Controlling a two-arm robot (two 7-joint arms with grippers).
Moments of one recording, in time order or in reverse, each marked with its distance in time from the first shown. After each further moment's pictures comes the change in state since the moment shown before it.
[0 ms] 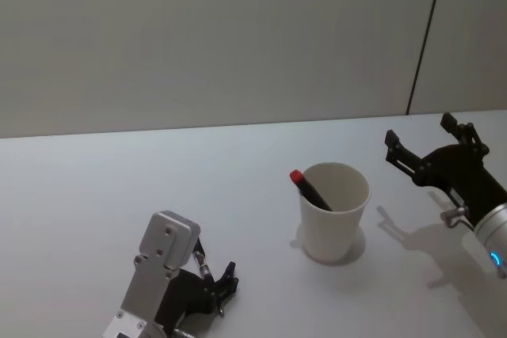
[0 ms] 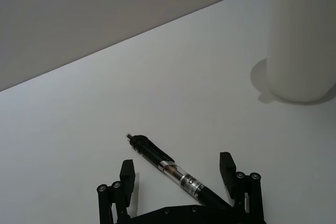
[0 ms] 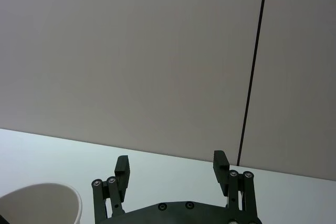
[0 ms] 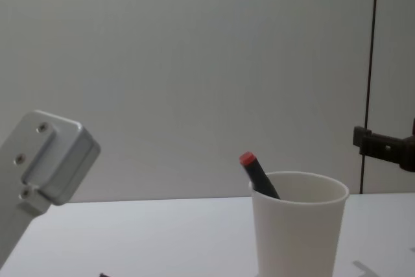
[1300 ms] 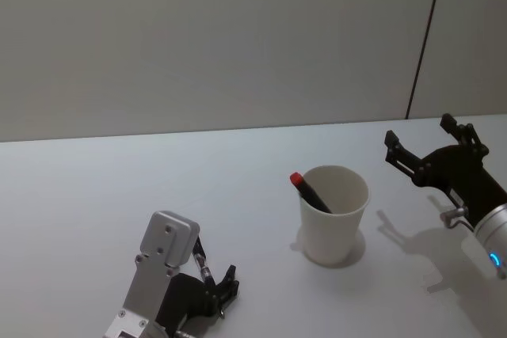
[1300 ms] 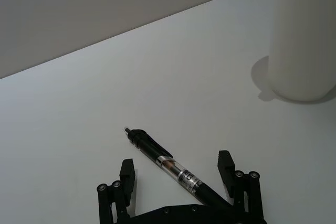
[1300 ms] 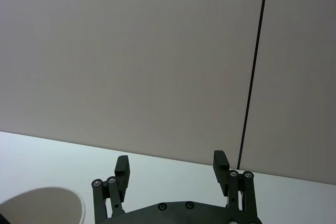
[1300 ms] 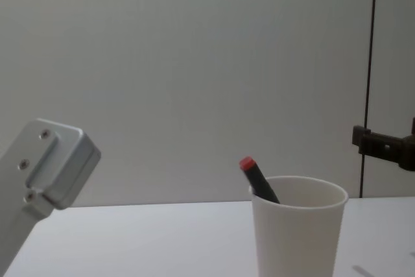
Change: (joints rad) left arm 0.012 -0.043 -0.021 0.007 -0.005 0.058 -0.018; right arm 0.000 0.000 0.000 0.000 0.000 0.000 0.000
